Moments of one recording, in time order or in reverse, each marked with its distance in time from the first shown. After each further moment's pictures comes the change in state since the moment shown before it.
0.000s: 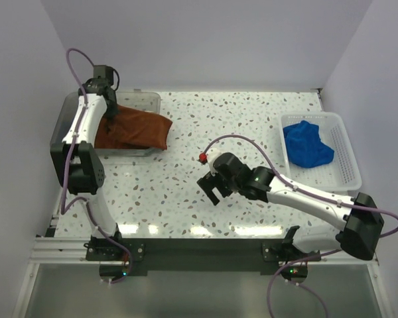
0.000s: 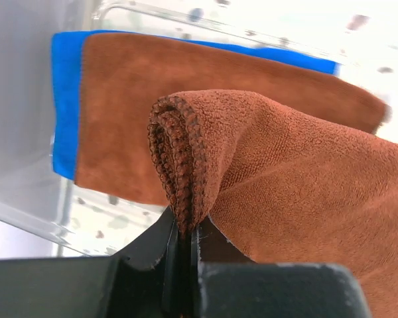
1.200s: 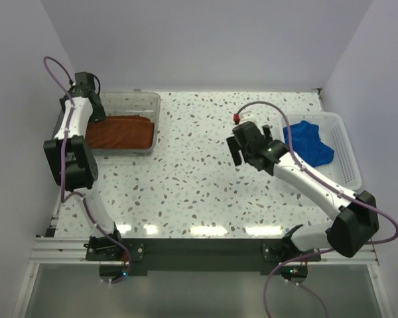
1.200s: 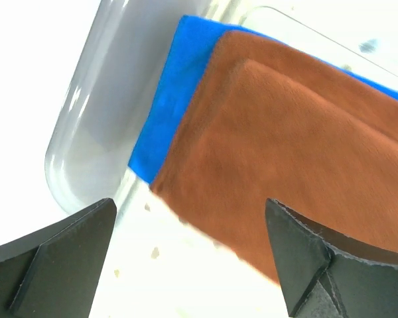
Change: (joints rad) left arm 0.173 0.118 -0.003 0.084 -0.193 -0.018; right arm -0.296 0.080 0.174 -0.142 0.382 0.020
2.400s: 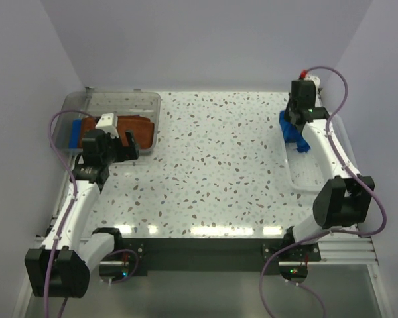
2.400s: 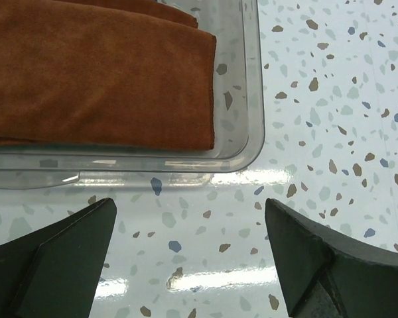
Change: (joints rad) left arm -0.205 -1.059 -1.070 0.488 0.587 -0.048; right arm -0.670 0.220 0.220 0.109 -0.174 0.146
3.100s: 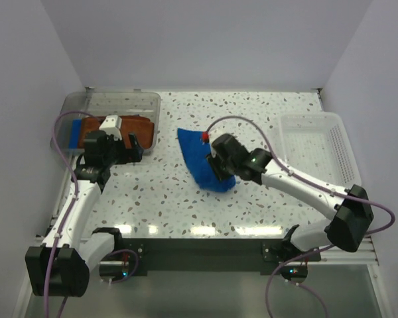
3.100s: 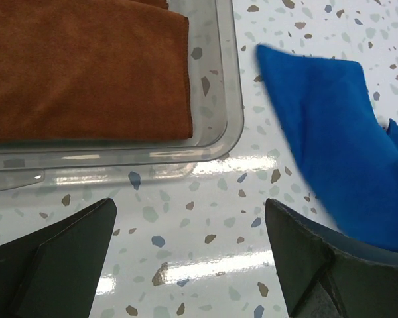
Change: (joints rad) left arm -0.002 0.009 -0.028 0.013 0.069 0.002; right arm 0.772 -0.181 -0.108 -0.033 -0.153 -0.131
